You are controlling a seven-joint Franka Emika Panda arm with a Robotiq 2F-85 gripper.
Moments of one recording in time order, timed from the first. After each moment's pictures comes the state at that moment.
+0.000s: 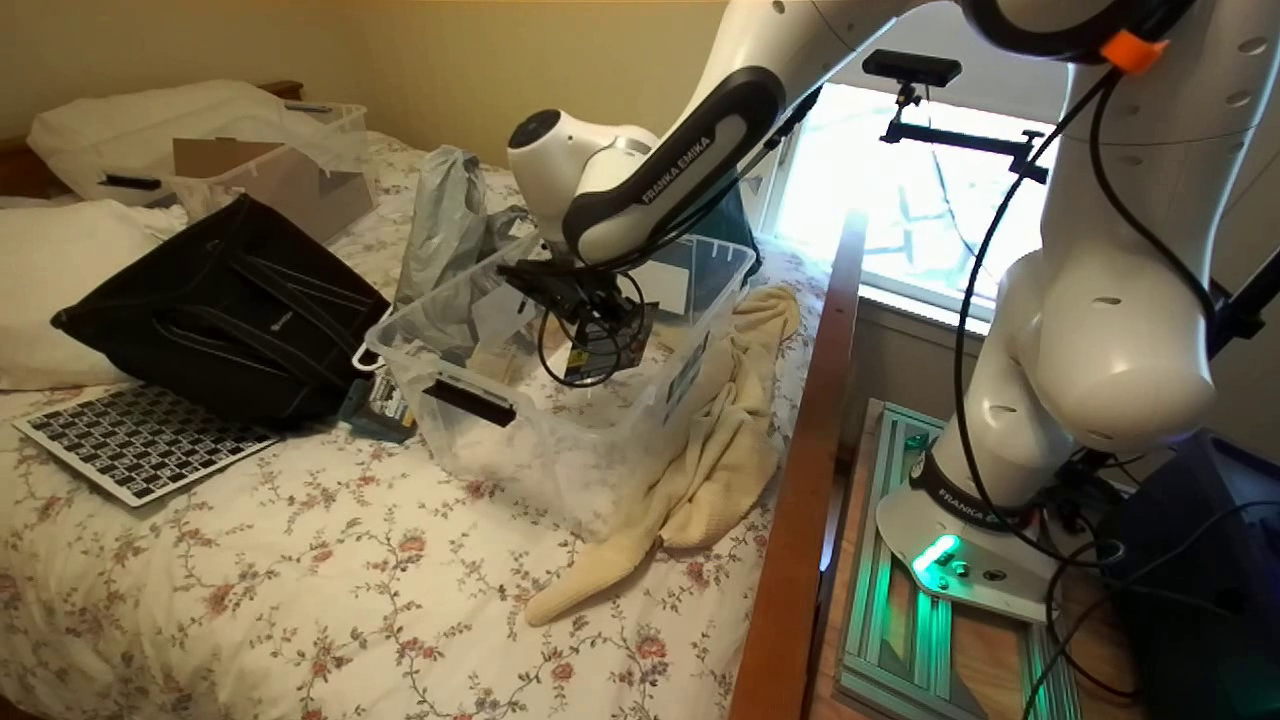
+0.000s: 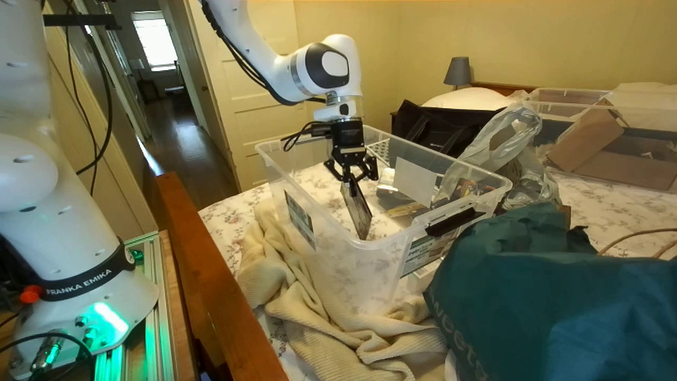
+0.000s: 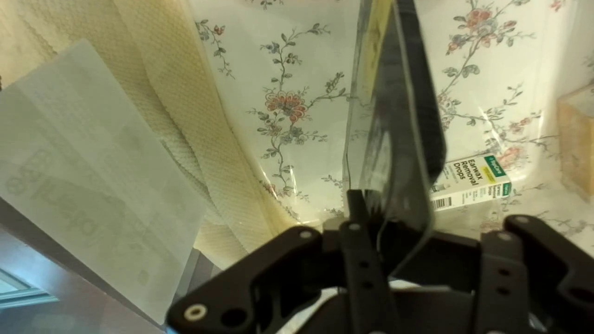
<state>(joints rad) 0.20 0.31 -0.19 -2.10 -0.39 2.19 2.17</state>
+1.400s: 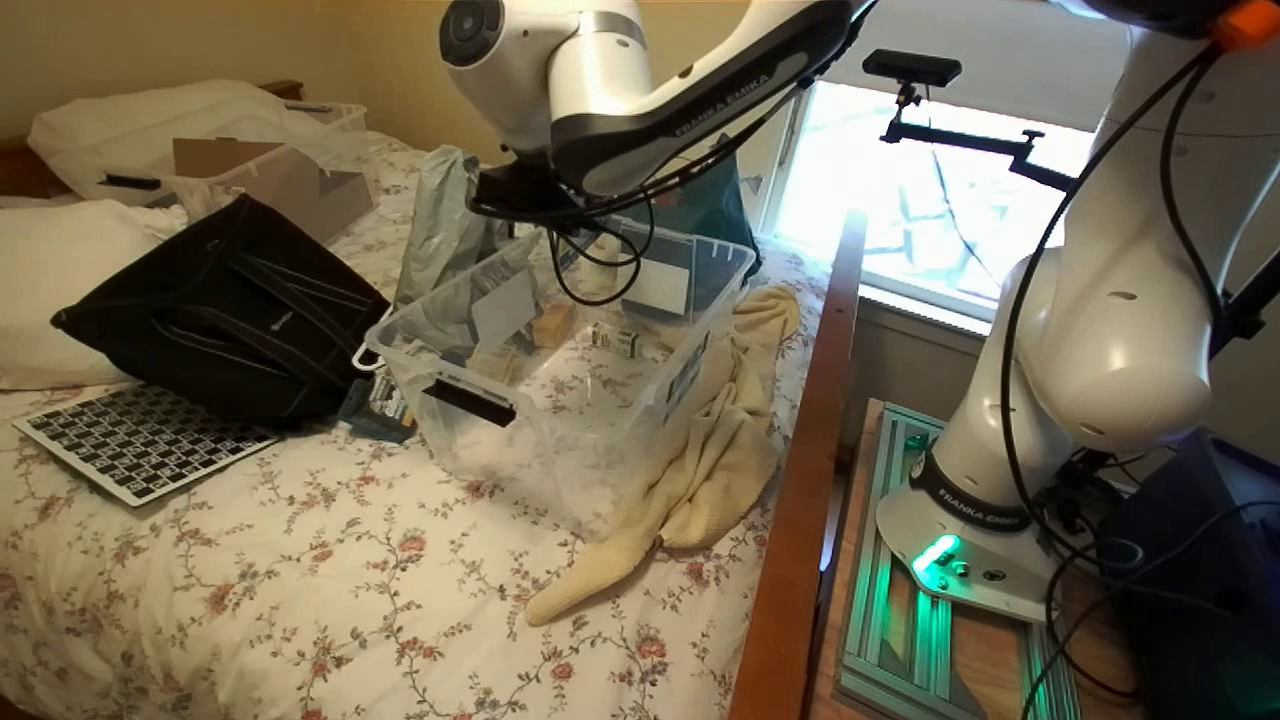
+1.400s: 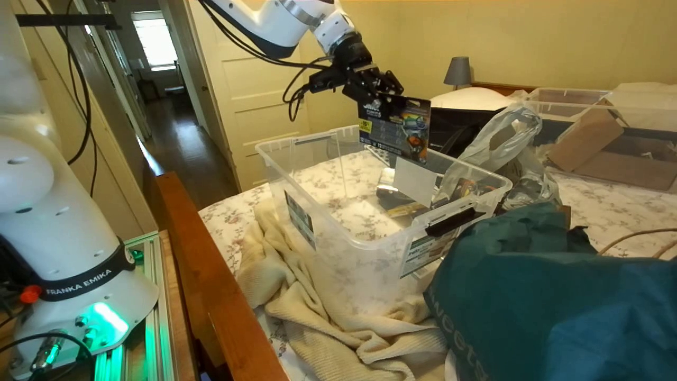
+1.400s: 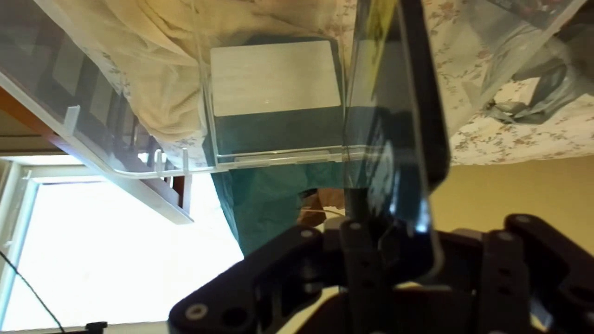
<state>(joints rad) 0.16 0.17 -0.03 -1.93 -0.92 1.89 2.11</state>
